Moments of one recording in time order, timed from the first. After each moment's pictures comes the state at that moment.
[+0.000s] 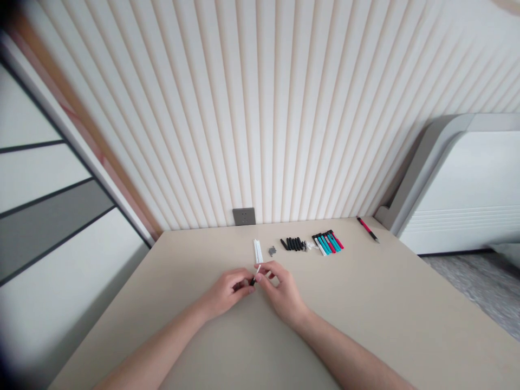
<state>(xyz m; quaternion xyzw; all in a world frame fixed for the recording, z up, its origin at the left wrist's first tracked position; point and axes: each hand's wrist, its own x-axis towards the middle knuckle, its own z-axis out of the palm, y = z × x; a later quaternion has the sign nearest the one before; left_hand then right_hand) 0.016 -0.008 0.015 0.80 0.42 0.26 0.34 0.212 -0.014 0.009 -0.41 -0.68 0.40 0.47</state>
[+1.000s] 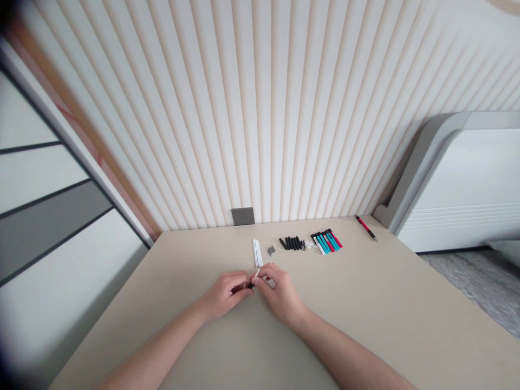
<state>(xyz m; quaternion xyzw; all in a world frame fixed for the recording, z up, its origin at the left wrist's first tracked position) 0.012 -0.009 0.016 0.84 0.39 0.24 0.30 0.209 -0.017 0.012 -0.40 -0.70 0.39 0.44</state>
